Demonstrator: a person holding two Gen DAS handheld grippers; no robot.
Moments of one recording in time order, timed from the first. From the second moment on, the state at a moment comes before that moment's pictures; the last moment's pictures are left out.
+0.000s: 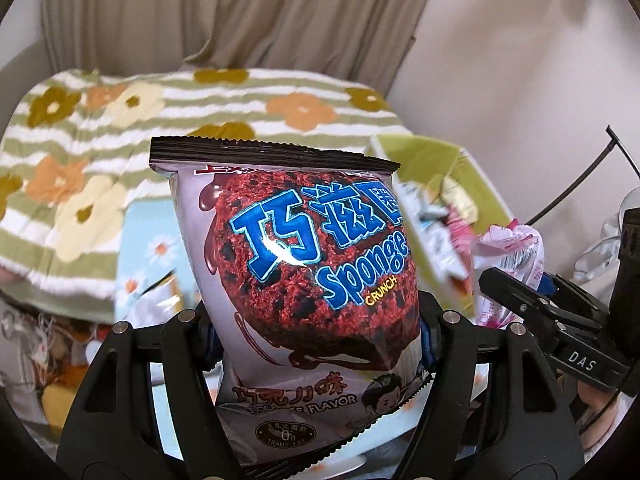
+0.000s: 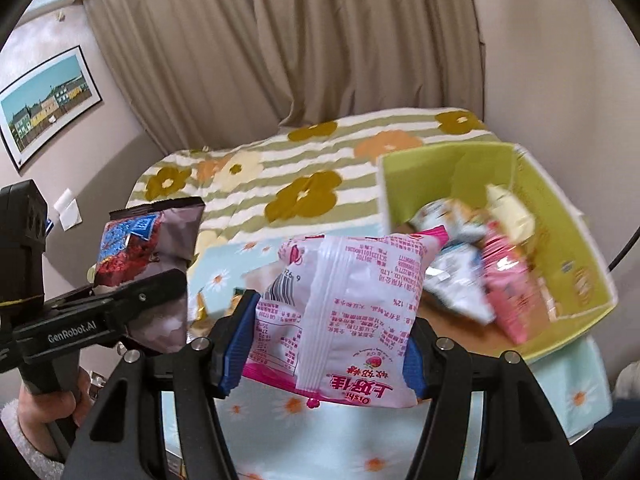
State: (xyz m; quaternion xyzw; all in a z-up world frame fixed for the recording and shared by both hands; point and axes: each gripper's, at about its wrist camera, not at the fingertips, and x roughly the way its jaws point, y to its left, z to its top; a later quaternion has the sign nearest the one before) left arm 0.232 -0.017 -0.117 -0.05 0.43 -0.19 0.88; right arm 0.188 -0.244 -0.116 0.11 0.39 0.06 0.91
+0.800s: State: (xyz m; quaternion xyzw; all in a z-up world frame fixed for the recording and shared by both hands) left arm 0.267 -0.265 -0.154 -0.03 0.48 -0.22 0.85; right arm 0.207 -0.451 -0.132 0.13 0.42 0.07 0.90
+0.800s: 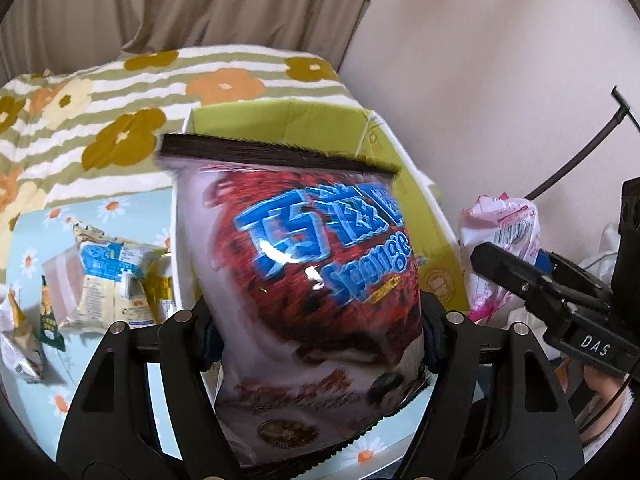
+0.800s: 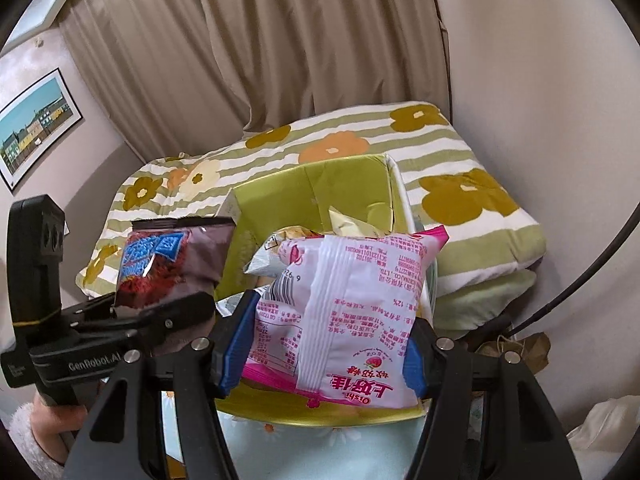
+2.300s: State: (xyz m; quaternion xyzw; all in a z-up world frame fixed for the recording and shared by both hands) left arm 0.183 -0.156 -0.117 -0.07 0.42 -0.12 0.90; right arm 0.199 -0.414 -0.126 0.10 0.39 0.16 0.90
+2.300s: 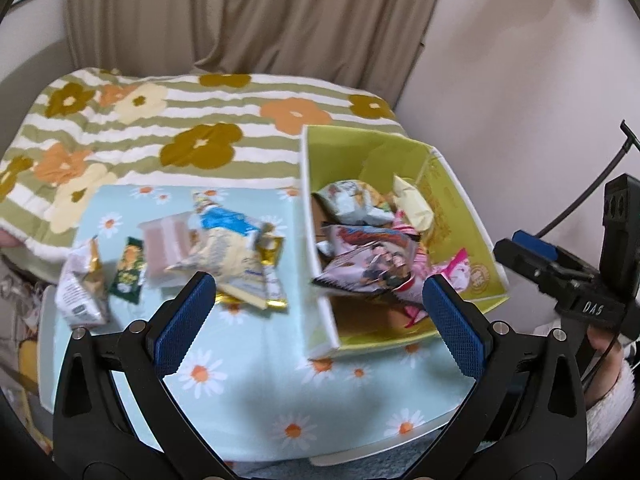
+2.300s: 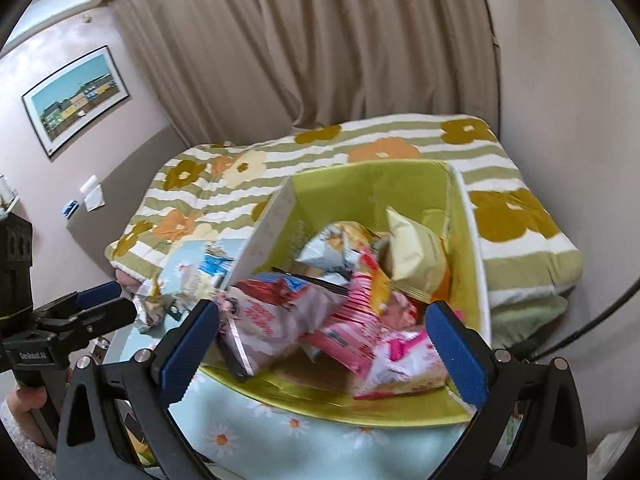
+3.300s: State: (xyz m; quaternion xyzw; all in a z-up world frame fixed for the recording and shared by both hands) left arm 0.210 0.116 -0.159 -0.16 0.47 -0.04 0.87; right arm 0.253 -0.156 -0.133 0.04 0.41 0.24 0.88
